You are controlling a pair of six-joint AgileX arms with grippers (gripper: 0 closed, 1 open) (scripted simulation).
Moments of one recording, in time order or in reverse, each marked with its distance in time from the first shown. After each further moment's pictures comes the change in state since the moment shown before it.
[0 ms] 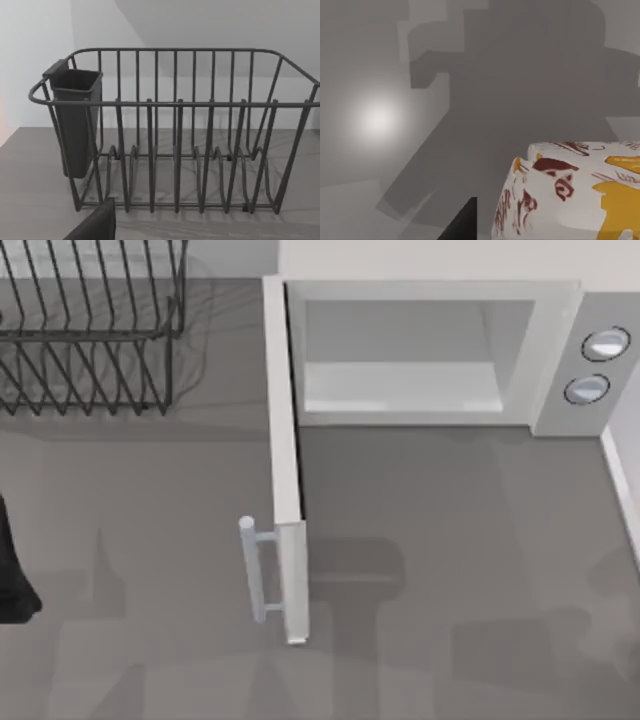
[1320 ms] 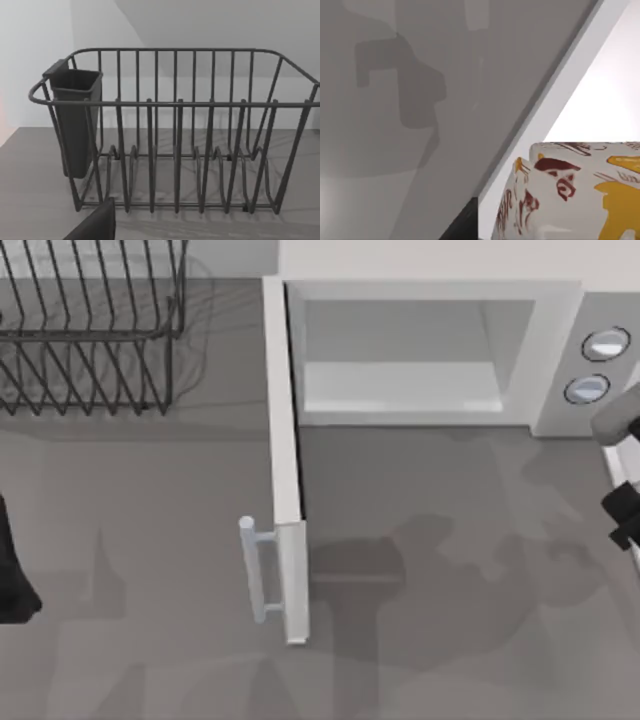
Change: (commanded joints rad) left arm 0.000 0.000 0.000 0.000 0.000 0.000; right arm 0.197 0.159 0.336 0.092 0.170 0.229
